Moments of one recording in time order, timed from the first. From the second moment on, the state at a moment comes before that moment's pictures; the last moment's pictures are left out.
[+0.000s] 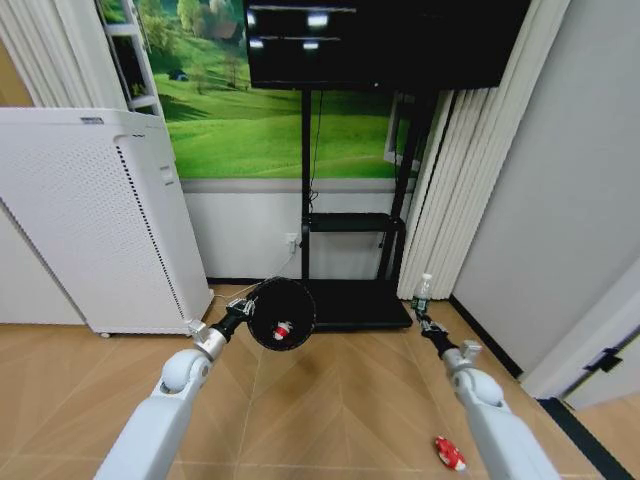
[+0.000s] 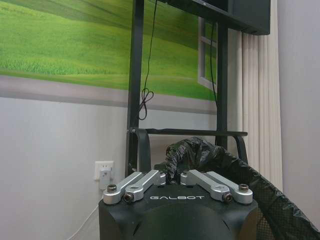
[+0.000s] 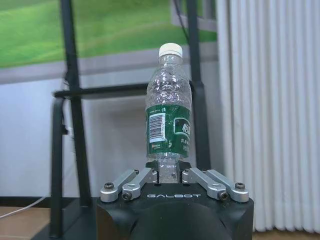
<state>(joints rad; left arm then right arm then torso) 0.95 -1.14 -0.42 -1.64 -0.53 0.02 0.37 -0.99 0.98 0.65 1.34 0.62 0.03 -0.38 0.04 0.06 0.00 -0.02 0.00</state>
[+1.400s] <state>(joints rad) 0.78 -1.26 -0.19 -1.52 -0.47 0.00 0.34 -1.20 0.85 0.42 1.96 0.53 0.02 -0.50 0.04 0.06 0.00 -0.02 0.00</state>
